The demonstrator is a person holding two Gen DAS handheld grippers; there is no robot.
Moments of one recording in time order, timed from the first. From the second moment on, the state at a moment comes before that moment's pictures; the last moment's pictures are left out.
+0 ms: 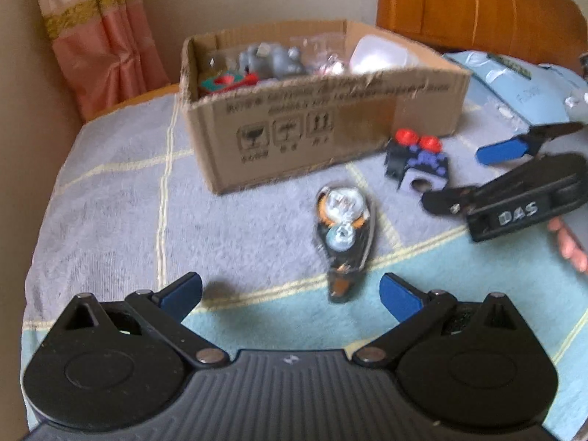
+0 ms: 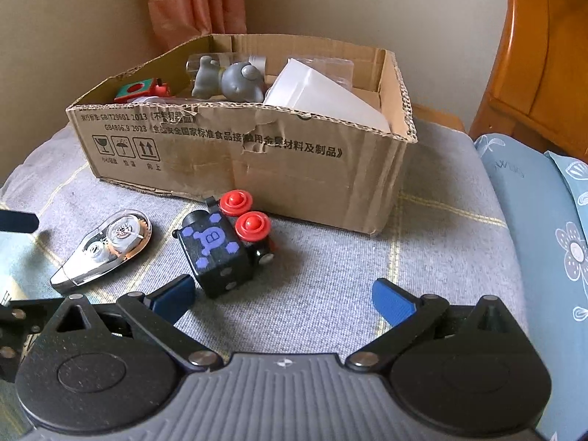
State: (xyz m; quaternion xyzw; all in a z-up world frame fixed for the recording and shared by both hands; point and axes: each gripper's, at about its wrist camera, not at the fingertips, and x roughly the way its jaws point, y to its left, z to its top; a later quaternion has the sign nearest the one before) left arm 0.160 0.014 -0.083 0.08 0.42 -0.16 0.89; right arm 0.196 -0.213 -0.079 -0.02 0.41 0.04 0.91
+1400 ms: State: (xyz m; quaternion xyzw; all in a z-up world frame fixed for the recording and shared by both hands) left arm 0.197 0.051 -0.082 0.02 0.44 -0.03 0.89; right arm 0.205 -0.200 -0.077 -0.07 0.40 0.14 0.90
